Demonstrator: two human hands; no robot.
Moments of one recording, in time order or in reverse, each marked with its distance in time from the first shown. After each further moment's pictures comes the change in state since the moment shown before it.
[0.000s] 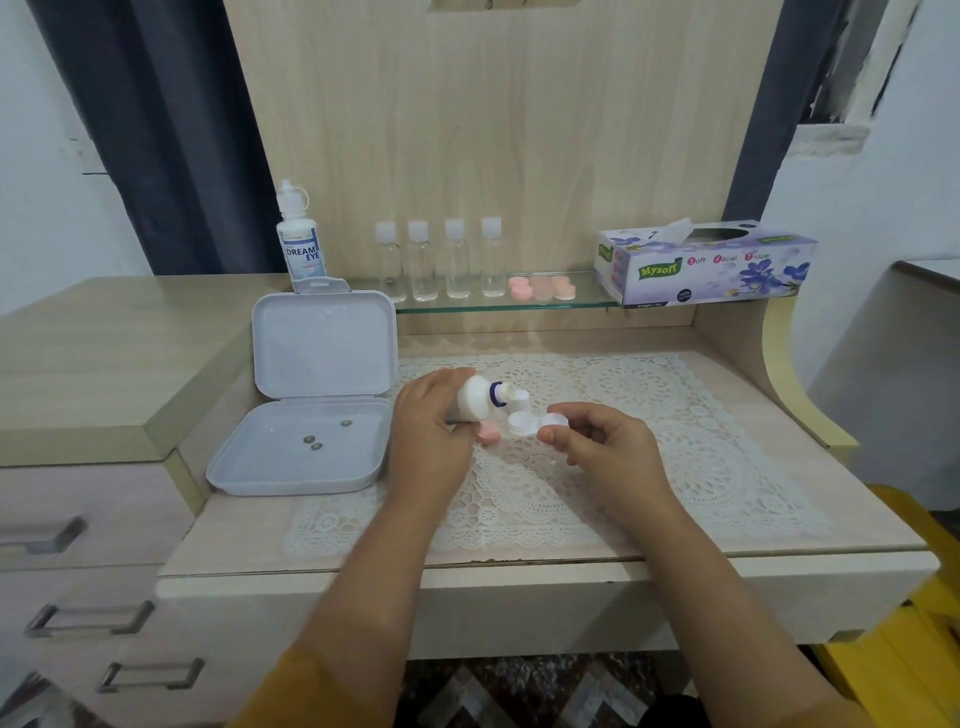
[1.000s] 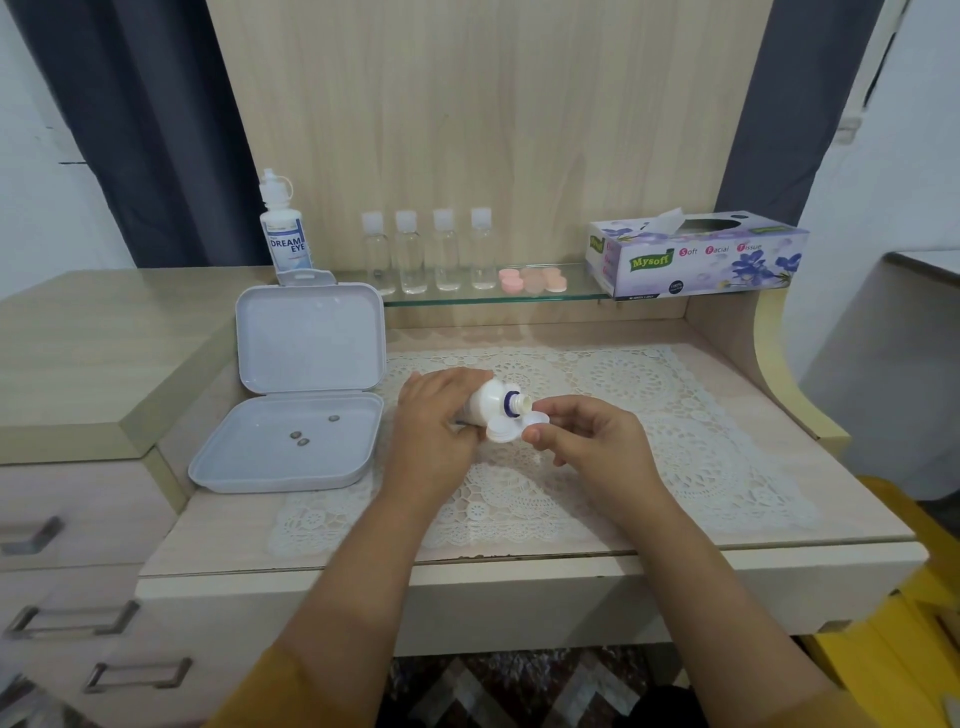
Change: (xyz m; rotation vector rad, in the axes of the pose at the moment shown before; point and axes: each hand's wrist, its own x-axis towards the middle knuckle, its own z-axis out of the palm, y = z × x) left_hand -0.002 -0.002 0.004 0.044 -0.104 0.209; right_hand 0.001 0.001 0.000 0.075 -0.064 0.005
